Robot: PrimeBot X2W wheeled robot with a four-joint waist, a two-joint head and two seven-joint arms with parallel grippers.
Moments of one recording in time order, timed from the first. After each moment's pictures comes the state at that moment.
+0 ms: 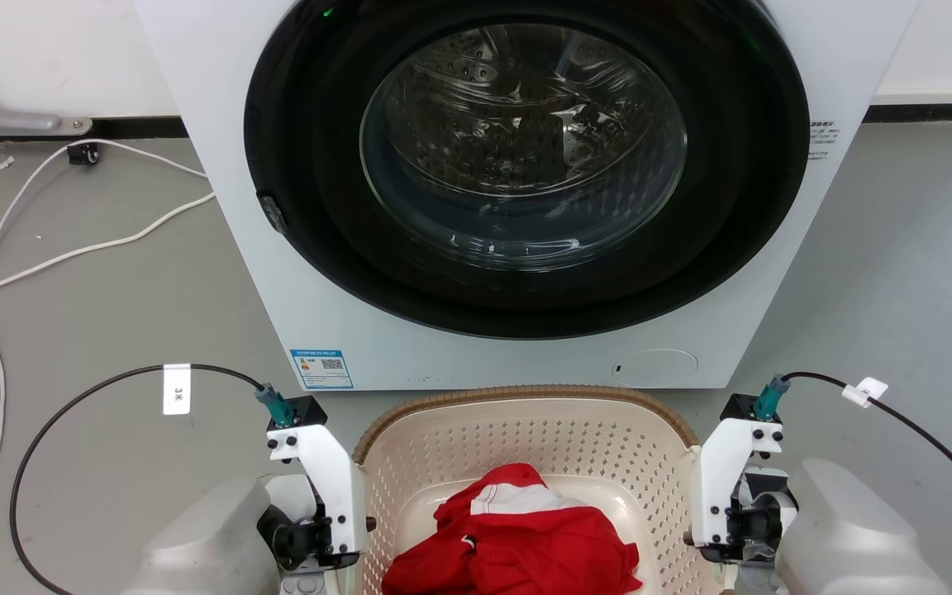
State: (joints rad) left arm -0.69 0.26 -1.08 1.07 -1.39 -0.13 0.47; right arm -0.68 -0.05 0.26 1.29 0.51 0.13 0.65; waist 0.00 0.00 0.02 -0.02
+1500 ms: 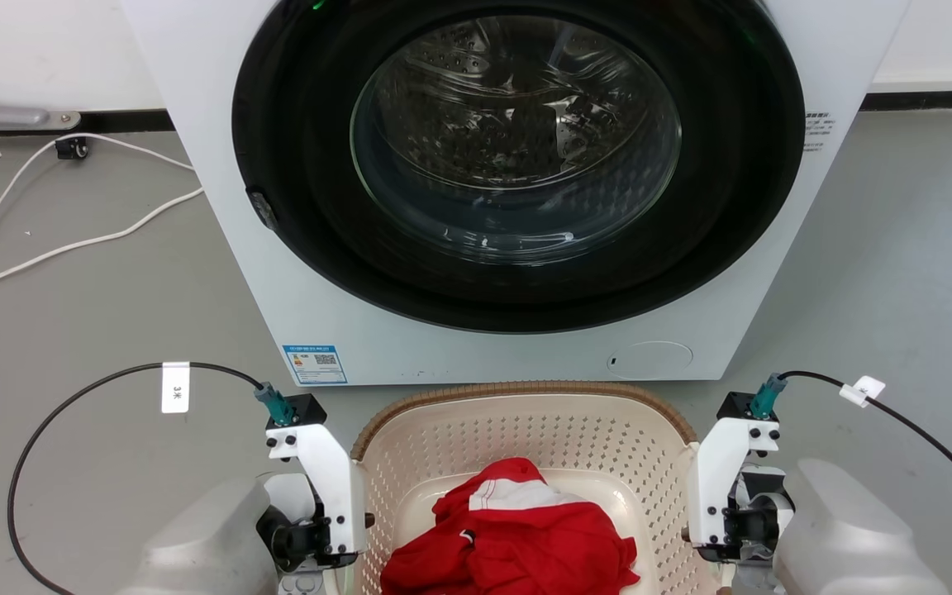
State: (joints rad) left arm -0.70 0.27 -1.13 1.06 -1.41 -0.13 0.44; right arm -0.68 -0.05 0.31 1.29 0.54 0.13 0.63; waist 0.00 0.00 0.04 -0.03
